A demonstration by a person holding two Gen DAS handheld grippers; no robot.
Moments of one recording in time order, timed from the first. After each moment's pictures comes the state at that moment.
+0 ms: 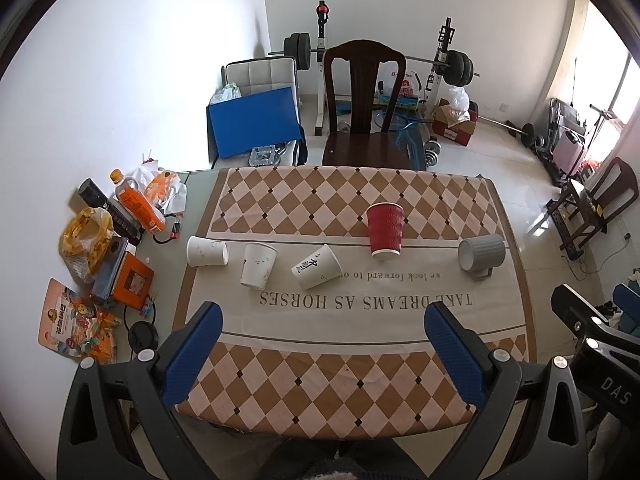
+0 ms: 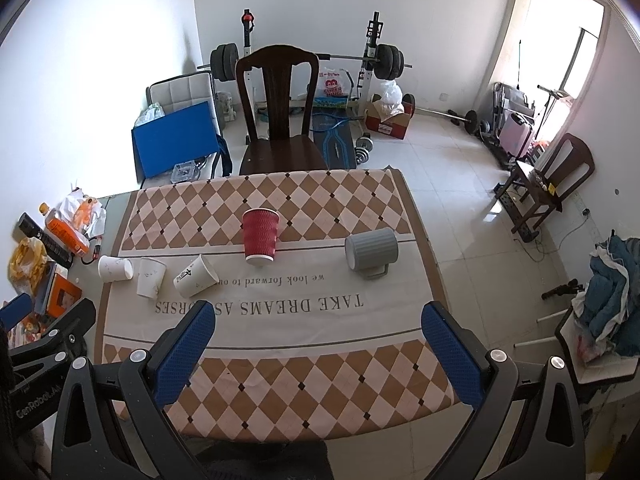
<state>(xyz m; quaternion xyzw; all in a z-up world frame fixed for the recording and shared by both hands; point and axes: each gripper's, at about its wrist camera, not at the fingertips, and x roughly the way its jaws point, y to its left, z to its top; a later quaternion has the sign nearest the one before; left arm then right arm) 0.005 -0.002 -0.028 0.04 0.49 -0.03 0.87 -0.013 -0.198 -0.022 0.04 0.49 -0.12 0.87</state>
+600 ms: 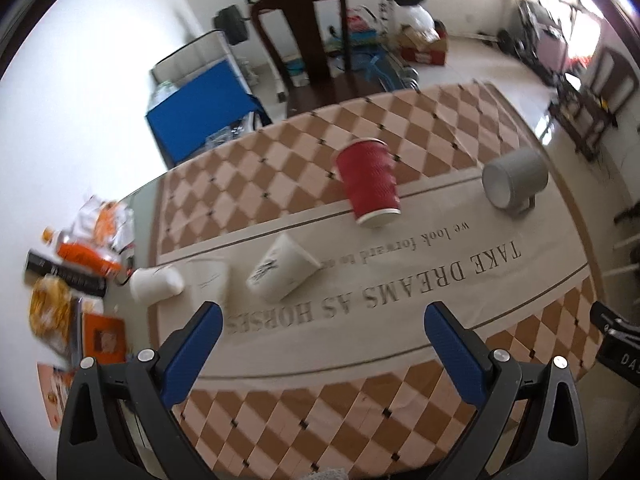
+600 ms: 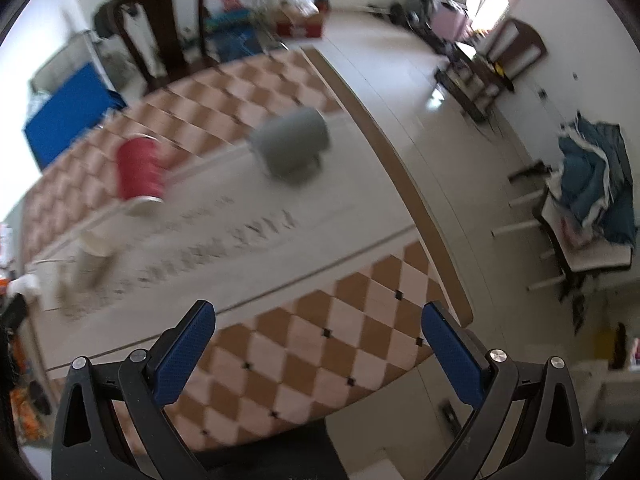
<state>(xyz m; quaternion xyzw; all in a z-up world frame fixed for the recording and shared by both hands) 0.089 -0.087 -0.186 0.18 0.54 -0.09 0.82 0.008 -0.294 -0.224 0.12 0.60 -0.27 0.74</state>
